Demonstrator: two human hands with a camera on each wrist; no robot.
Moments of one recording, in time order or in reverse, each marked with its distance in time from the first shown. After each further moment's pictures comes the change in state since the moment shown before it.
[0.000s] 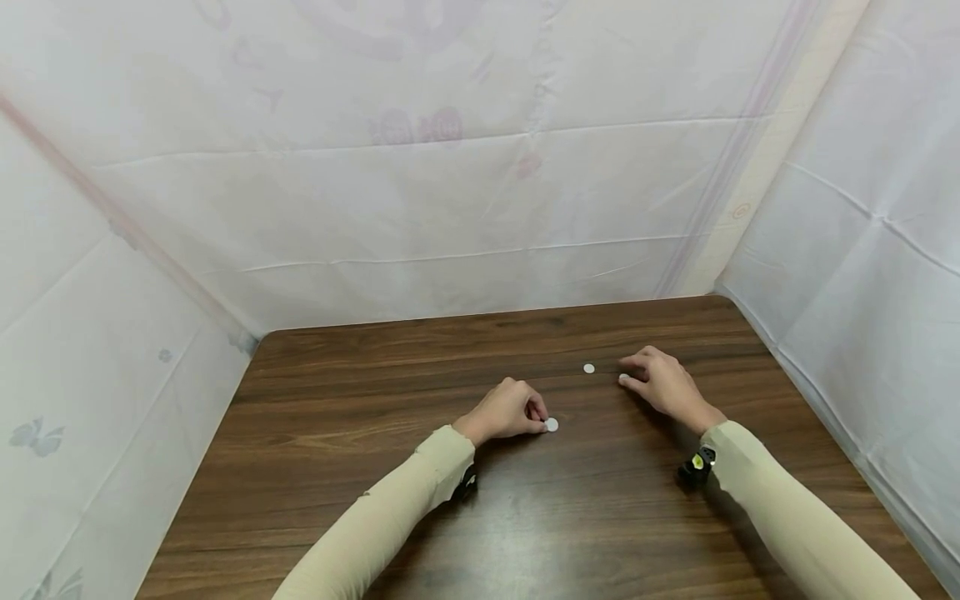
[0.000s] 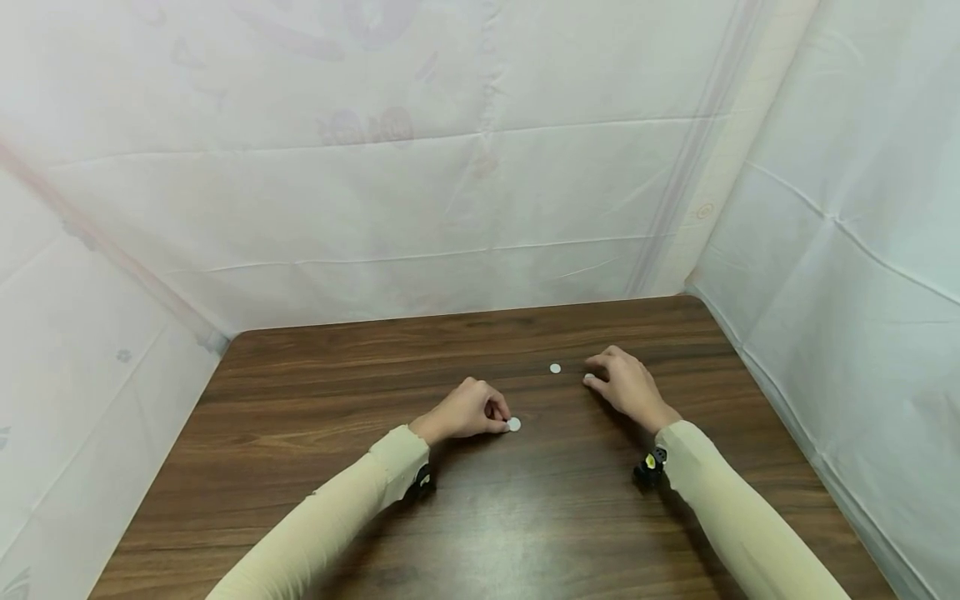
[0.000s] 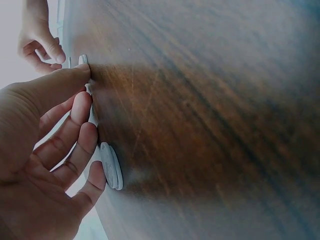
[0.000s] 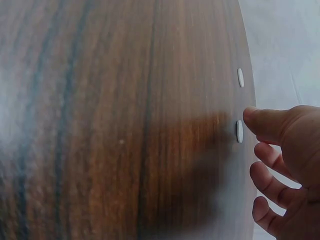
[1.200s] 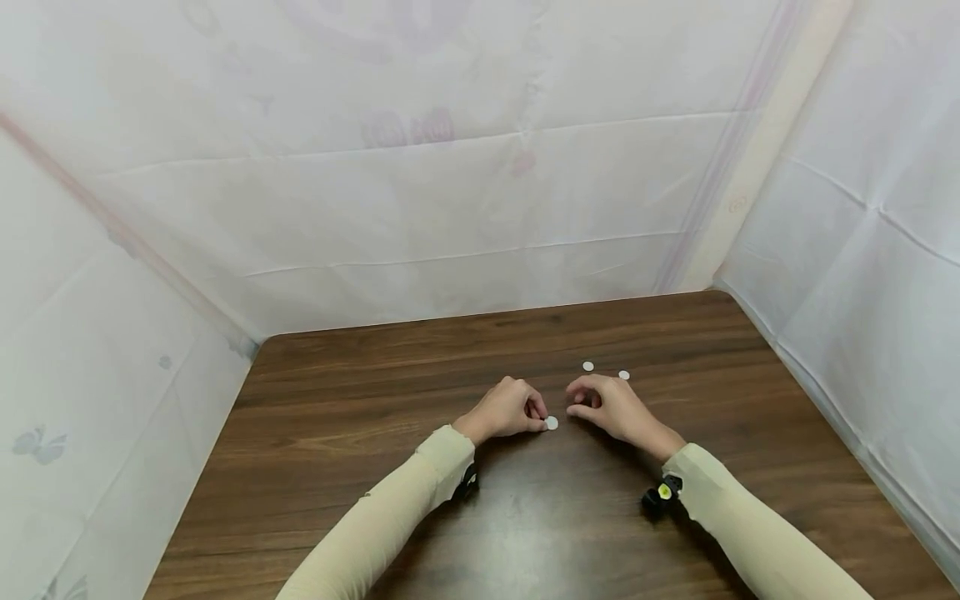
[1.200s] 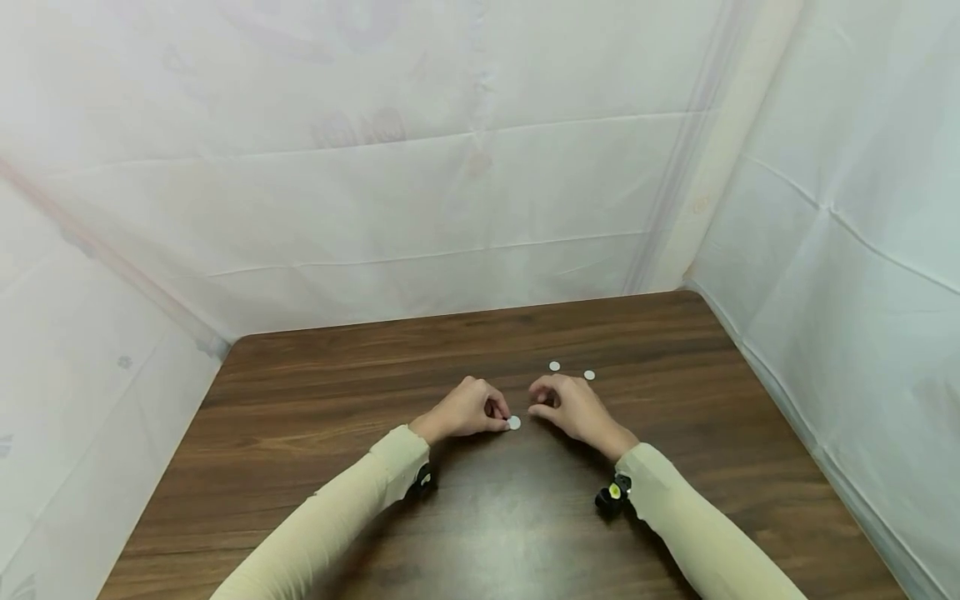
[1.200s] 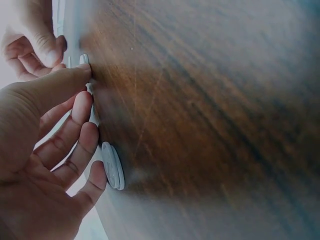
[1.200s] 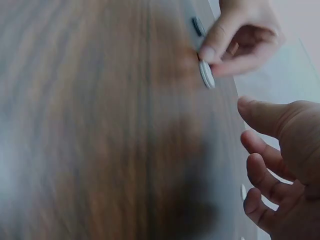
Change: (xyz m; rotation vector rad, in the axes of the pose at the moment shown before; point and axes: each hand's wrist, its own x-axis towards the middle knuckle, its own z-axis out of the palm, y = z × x) left_hand -0.007 -0.002 0.001 -0.011 -0.028 -0.033; right_hand -0.012 -0.077 0.045 0.232 -0.058 -0.161
